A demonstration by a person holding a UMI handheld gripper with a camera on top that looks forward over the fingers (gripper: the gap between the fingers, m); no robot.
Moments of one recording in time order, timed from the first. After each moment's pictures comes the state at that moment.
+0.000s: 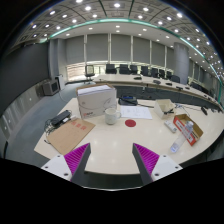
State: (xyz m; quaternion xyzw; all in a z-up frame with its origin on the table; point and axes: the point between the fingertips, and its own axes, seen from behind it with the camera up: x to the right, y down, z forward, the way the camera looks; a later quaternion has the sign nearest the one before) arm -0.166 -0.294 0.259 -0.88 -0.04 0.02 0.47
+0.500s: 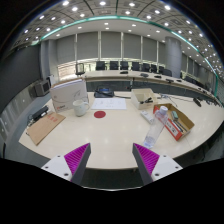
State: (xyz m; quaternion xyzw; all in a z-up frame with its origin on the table) arm 0.053 -0.293 0.195 -0.89 -0.01 0.00 0.46
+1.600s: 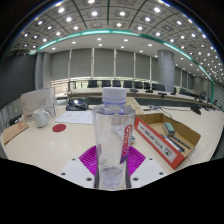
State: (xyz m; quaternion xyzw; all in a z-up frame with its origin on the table) arm 0.248 -0.106 0.088 -0.83 0.01 -0.02 0.56
